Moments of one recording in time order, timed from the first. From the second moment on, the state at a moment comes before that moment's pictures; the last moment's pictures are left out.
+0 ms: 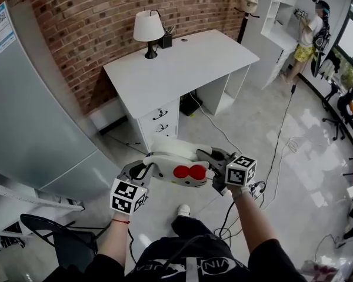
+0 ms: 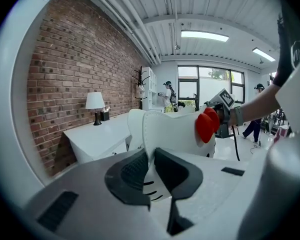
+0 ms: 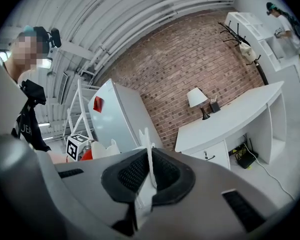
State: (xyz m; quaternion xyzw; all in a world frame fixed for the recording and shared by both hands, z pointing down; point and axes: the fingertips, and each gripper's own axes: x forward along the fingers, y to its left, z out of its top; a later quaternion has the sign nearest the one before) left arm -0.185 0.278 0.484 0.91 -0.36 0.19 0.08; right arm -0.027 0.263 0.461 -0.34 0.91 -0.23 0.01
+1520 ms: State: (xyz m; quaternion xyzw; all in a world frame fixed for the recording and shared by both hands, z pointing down) left arm -0.073 0.111 0.504 0.91 -0.34 0.22 0.10; right arm 0.085 0.099 0.483 -0.35 0.91 -0.24 0.01
